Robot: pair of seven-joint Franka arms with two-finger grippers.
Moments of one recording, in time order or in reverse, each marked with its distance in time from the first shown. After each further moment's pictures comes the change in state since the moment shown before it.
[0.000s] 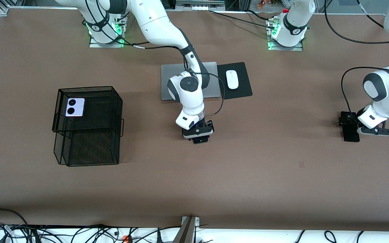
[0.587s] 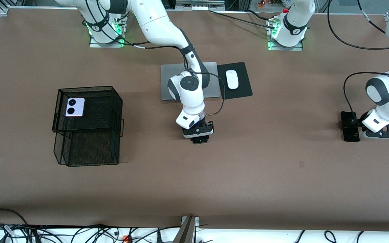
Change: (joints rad) left arm 0.030 0.065 -0.001 0.048 0.000 0.038 0.000; right arm 0.007 -0.004 -0.006 0.000 0.000 0.005 0.031
